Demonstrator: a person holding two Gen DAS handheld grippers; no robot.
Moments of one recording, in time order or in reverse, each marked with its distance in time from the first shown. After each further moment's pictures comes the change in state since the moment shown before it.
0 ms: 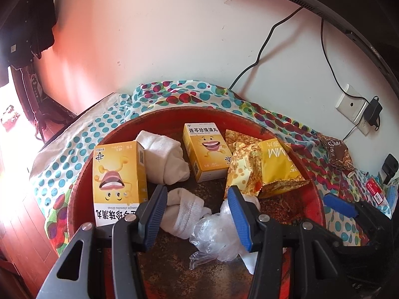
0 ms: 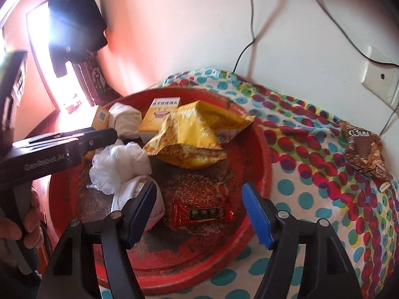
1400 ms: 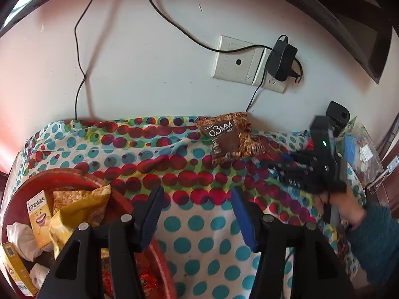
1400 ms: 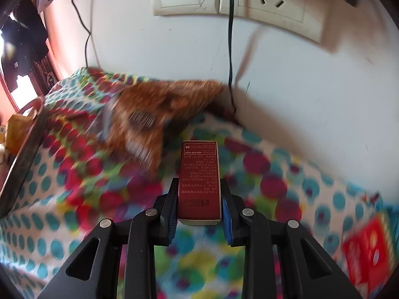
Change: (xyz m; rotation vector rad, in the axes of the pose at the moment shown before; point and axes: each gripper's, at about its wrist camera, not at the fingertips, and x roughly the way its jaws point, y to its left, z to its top) left arm 0.043 -0.244 0.043 0.378 0.114 -0.326; right arm -0.004 -0.309 -0.020 0.086 0.089 -0.174
